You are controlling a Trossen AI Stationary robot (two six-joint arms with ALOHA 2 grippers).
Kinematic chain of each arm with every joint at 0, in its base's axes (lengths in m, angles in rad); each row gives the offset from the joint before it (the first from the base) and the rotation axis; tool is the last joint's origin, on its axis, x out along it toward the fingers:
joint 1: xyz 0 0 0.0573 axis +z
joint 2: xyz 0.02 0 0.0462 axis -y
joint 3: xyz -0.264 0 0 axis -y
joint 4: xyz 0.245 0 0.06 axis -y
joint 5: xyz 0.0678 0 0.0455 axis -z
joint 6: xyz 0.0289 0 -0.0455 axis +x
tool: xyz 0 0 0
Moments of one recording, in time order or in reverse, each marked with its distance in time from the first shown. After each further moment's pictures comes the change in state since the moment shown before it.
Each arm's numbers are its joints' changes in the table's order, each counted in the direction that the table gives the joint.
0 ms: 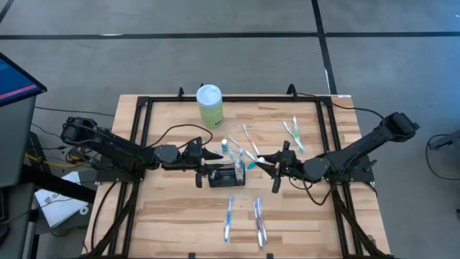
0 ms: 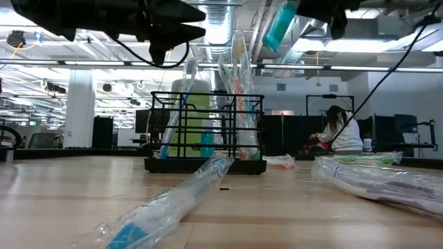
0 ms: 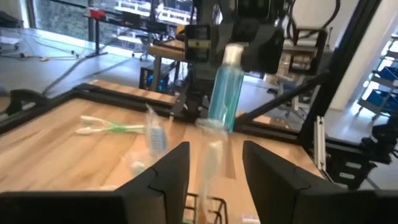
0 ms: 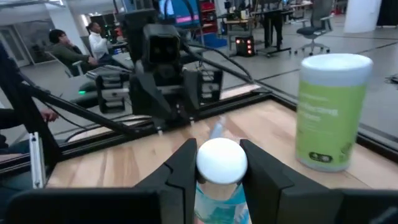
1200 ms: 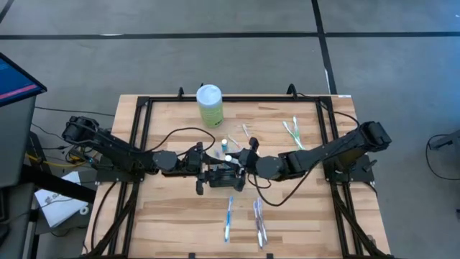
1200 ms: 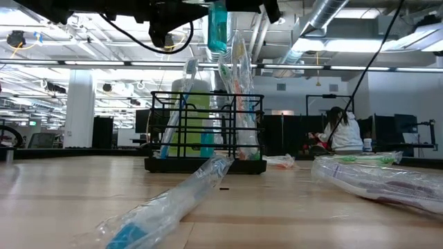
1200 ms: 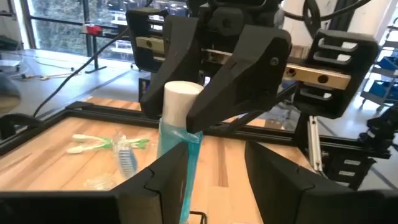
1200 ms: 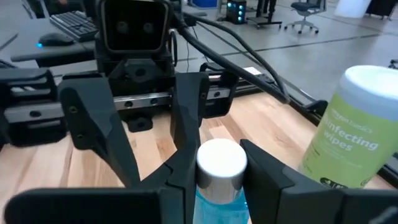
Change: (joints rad) left arm -0.092 -0.021 0.068 -0.014 -0.098 0.087; right arm -0.160 -0.421 0.551 -0.345 -0.122 -0.044
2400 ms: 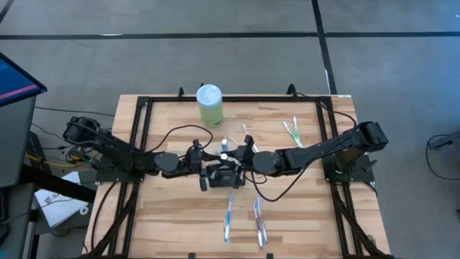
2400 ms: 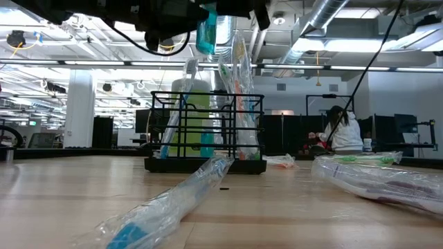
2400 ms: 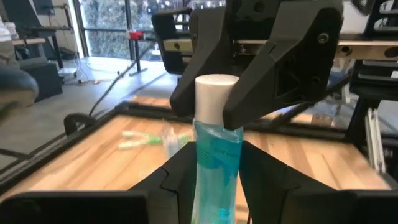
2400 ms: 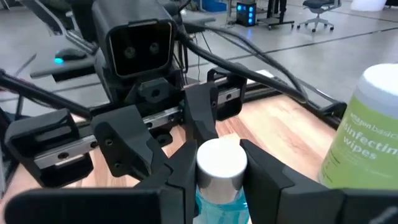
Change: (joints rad) left arm 0.002 -0.015 -0.002 -0.018 -0.182 0.068; right arm -0.020 -0.026 0.000 0.064 -0.099 0.026
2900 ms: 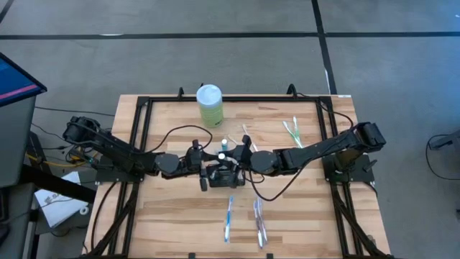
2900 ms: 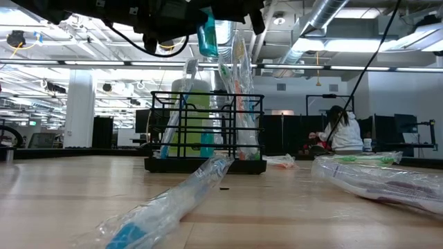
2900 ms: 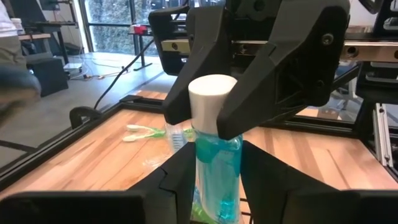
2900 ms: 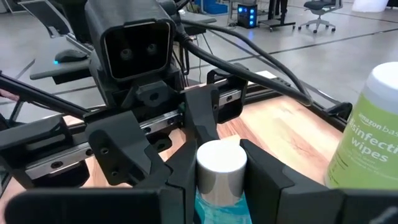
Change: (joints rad) left arm -0.001 0.000 0.001 -0.019 -0.031 -0.007; right arm -0.005 -0.031 -0.001 0.051 -0.024 -0.001
